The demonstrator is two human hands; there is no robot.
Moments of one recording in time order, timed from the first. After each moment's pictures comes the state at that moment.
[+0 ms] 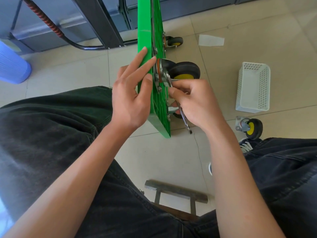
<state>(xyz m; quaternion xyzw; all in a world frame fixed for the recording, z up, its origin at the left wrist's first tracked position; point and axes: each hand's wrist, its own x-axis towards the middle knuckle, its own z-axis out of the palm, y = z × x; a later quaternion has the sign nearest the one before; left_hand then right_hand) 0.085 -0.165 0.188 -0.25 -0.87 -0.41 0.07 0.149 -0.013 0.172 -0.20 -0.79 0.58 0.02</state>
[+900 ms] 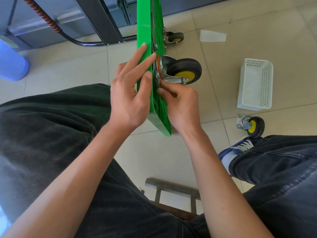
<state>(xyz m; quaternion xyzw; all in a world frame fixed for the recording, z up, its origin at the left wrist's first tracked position) 0.083 -0.166 0.185 -0.24 -0.87 -0.42 0.06 0.137 -0.052 0.136 -0.19 -0.77 0.59 0.16</state>
